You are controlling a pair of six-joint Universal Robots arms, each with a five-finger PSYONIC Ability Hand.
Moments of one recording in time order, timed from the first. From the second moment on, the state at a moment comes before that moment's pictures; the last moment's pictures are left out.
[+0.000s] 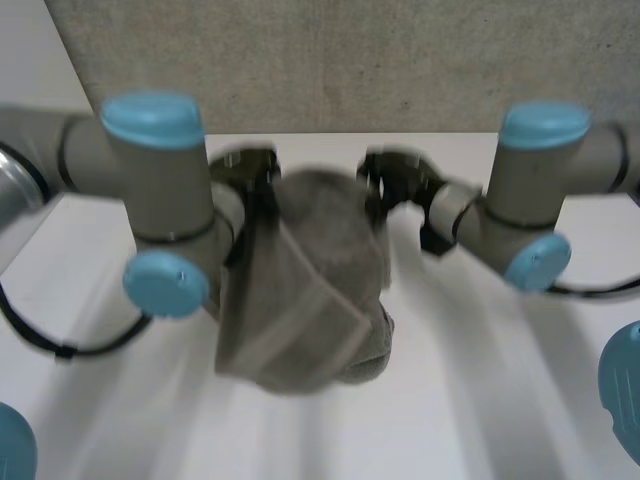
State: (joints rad) left arm 4.13 -2.34 -0.78 2.95 -1.72 2.98; right arm 2.00 -0.67 0.67 0.14 1.21 3.31; left_hand 1.44 1.48 1.52 1.51 1.47; right_hand 1.34 1.31 1.33 1.33 1.17
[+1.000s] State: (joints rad) left arm 4.26 -2.15 -1.42 3.39 -1.61 3.40; right arm 2.07 -1.10 1.46 -0.12 1.32 2.59; left_hand 1.44 1.49 1.52 1.51 1.49; right_hand 1.34 1.32 1.33 1.33 1.18
